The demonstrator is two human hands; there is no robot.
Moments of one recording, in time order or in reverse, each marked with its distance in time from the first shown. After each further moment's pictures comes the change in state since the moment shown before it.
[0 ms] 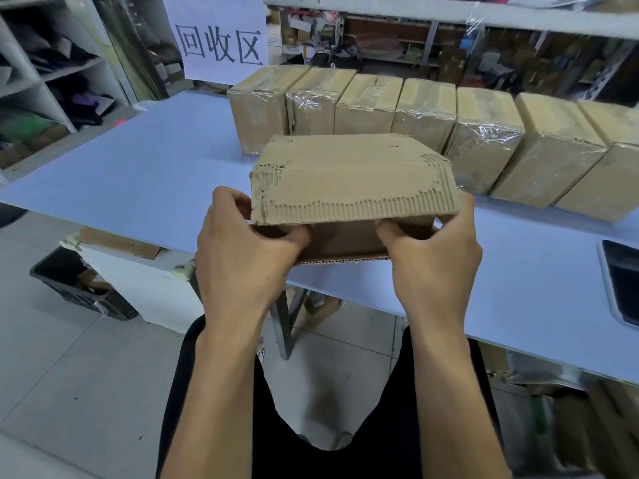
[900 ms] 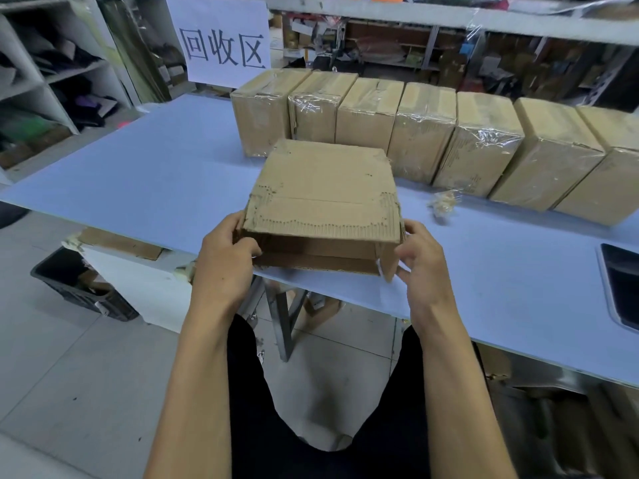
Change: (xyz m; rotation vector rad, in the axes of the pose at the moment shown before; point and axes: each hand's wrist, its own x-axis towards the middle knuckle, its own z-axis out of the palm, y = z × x) left_hand 0.025 -0.044 0.001 -0.308 -0.242 -0.148; right_hand 0.007 0.025 0.000 0.190 -0.349 0.298
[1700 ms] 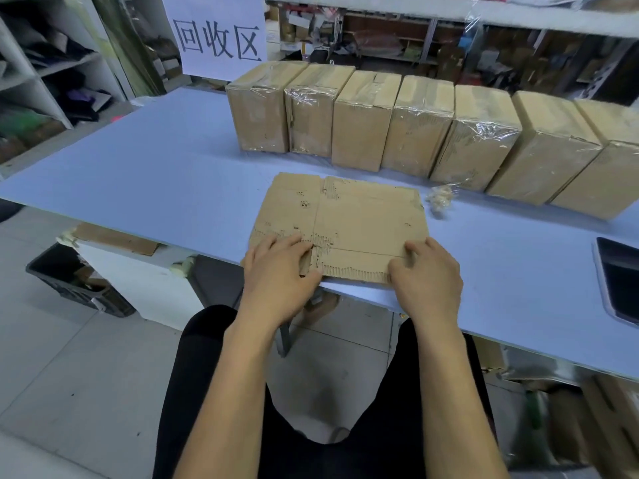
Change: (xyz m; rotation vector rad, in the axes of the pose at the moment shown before) left_hand -0.005 -0.028 0.045 0.808 -0.316 0.199; right_hand 0.016 0.039 -0.019 -0.864 0.211 -0.011
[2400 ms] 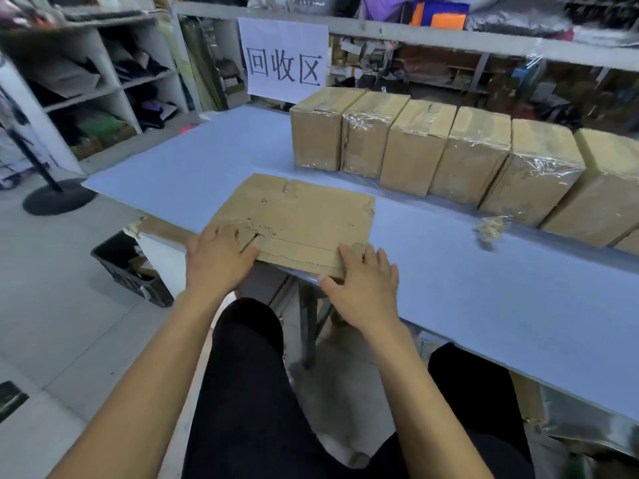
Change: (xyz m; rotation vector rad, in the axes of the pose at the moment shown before) left_hand 0.016 -0.127 -0.064 0.137 0.248 -0.349; right_hand -0.023 -0.081 0.077 -0.228 -0.370 -0.414
